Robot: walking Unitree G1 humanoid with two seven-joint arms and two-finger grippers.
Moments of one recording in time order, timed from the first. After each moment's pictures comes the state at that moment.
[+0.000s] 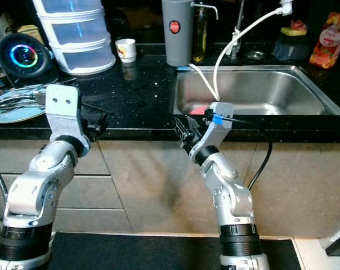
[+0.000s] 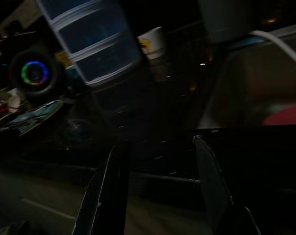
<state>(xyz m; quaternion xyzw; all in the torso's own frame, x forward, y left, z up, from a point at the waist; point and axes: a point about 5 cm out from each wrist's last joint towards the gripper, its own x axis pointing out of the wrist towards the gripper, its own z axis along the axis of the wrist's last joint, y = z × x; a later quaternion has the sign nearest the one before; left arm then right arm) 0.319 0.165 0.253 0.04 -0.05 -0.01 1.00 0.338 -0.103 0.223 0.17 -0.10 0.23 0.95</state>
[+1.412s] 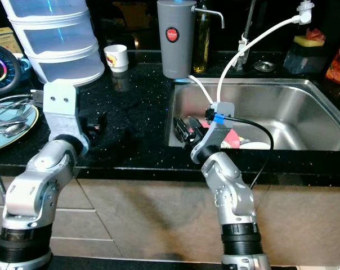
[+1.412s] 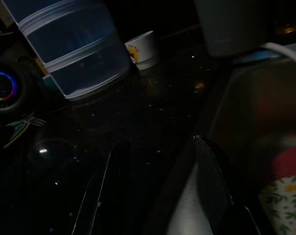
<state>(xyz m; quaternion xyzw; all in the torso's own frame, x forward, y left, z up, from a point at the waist) 0.315 0.165 0.256 0.04 -0.05 -0.01 1.00 0.338 -0.101 0.222 0.18 -0.09 0.23 0.95</state>
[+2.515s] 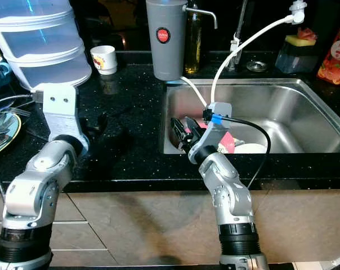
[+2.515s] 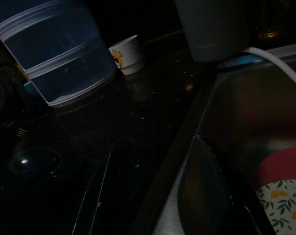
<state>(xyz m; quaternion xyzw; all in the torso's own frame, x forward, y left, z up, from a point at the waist) 0.316 0.165 0.256 0.04 -0.05 -0.01 1.00 0.339 -0.102 0.222 0.17 -0.09 0.24 0.95</state>
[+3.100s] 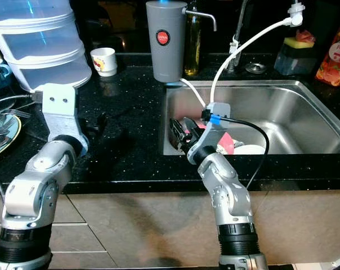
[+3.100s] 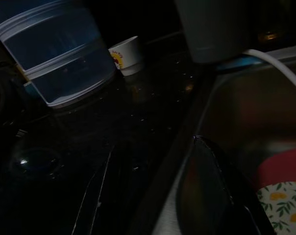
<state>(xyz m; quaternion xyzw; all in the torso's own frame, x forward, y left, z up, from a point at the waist) 0.315 0.165 0.256 0.04 -0.05 -0.01 1.00 0.339 -0.101 0.221 0.17 -0.09 0.24 0.95</state>
